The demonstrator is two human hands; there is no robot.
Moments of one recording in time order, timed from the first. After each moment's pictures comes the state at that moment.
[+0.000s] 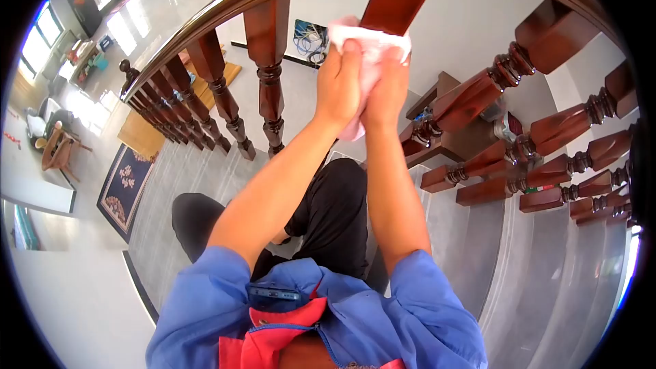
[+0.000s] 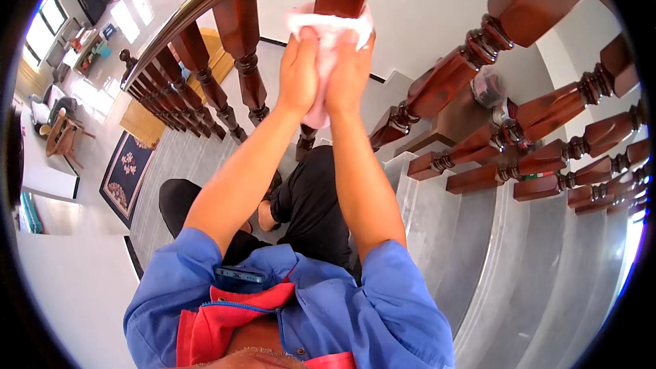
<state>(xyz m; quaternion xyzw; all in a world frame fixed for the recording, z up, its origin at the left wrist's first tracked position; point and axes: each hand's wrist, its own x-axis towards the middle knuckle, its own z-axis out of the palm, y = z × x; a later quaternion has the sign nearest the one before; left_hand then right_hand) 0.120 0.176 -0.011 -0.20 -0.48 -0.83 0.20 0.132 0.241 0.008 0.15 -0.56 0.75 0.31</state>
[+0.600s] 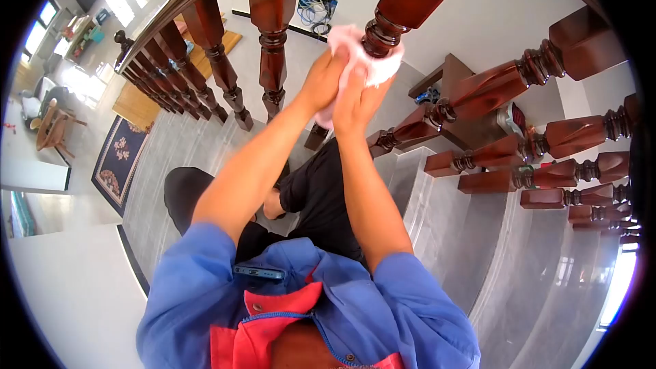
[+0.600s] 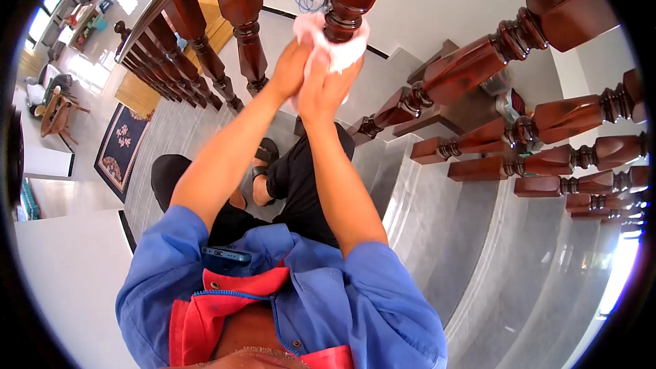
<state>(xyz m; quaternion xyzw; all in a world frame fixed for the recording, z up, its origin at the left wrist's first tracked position) 0.095 0.145 -0.116 -0.21 -0.56 -0.80 0.07 0.139 0.210 -0.076 0.13 -0.65 0.56 0.49</state>
